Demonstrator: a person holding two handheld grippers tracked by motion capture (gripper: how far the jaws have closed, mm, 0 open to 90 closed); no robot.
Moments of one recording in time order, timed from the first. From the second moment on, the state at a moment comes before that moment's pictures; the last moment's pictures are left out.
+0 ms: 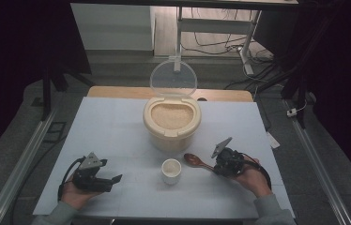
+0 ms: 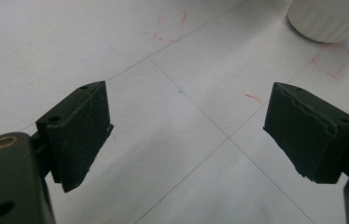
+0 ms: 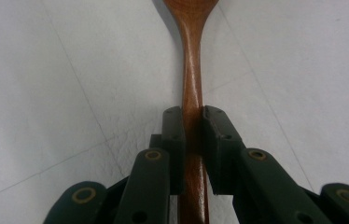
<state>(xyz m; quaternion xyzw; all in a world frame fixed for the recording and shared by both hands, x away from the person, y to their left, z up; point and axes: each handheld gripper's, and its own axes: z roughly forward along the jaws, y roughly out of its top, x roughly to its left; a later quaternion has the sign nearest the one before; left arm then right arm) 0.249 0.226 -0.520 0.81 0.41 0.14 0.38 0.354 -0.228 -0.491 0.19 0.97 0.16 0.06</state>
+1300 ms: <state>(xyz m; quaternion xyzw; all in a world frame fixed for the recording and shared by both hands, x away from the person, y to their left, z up) 0.251 0.226 -0.522 0.82 0.42 0.14 0.38 0.319 -0.227 -0.431 0.12 0.95 0.29 0.07</state>
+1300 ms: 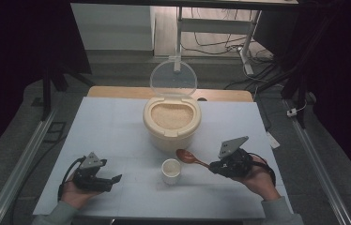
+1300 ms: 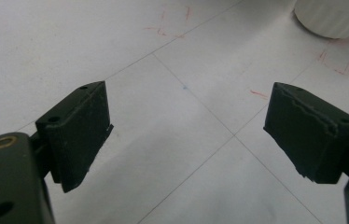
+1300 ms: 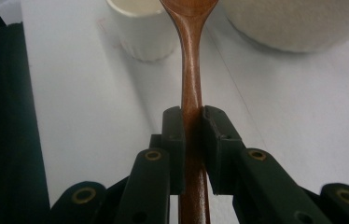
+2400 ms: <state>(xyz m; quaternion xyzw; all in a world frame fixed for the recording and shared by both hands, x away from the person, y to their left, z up) 0.251 0.223 -0.517 0.82 0.41 0.14 0.38 0.316 -0.180 -0.431 0.07 0.95 0.30 0.06</state>
